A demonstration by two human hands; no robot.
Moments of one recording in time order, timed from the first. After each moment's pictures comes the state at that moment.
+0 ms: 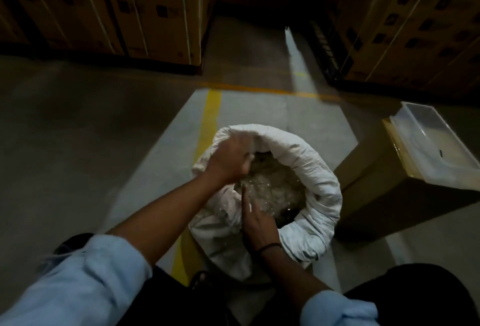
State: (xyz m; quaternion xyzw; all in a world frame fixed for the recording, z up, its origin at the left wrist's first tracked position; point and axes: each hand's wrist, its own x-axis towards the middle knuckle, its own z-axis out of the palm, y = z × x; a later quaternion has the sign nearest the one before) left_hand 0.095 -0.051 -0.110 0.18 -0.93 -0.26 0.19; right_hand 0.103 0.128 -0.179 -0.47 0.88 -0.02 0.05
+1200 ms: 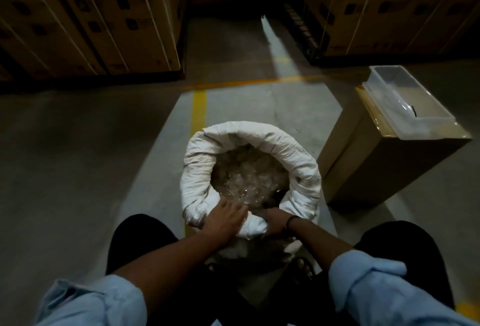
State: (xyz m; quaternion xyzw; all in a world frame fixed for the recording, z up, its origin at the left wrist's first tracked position) left_hand 0.173 0.065 -0.195 -0.01 -0.99 0.13 -0.08; right_hand 0.034 0.205 -0.197 -0.49 0.79 -0.05 0.38
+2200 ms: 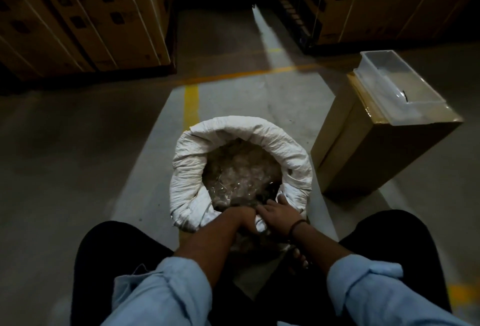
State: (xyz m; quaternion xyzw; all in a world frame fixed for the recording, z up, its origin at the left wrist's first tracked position) left_hand 0.111 0.106 -0.201 0.08 -0.90 -0.20 -0.38; right_hand 0.028 0.242 -0.236 -0.63 0.77 0.05 0.12
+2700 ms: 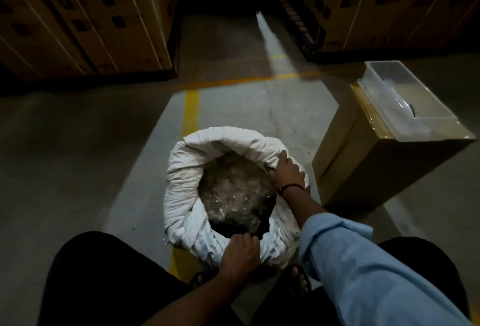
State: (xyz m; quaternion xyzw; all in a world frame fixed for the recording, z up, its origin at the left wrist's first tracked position) left_hand 0.151 0.158 -0.245 0.09 -0.99 0.03 -0.09; right_hand -0.083 0.175 -0.196 -0.20 0.95 -0.16 0.17
